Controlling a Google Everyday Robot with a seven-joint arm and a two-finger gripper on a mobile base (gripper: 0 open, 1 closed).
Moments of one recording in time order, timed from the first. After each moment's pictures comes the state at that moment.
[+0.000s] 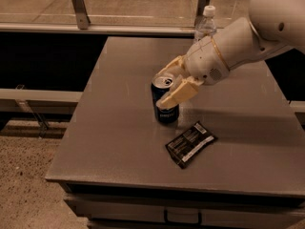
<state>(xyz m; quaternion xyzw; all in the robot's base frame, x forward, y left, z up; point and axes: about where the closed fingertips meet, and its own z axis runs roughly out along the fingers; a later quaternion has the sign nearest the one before) 0.515 -0.032 0.904 -0.67 0.61 0.25 0.34</state>
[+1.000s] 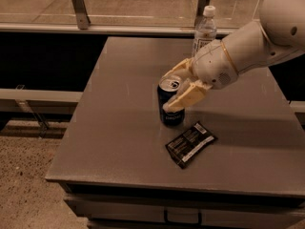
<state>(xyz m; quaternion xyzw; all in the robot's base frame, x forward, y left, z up) 0.506 -0.048 0.903 -0.67 0.60 0.25 0.35</state>
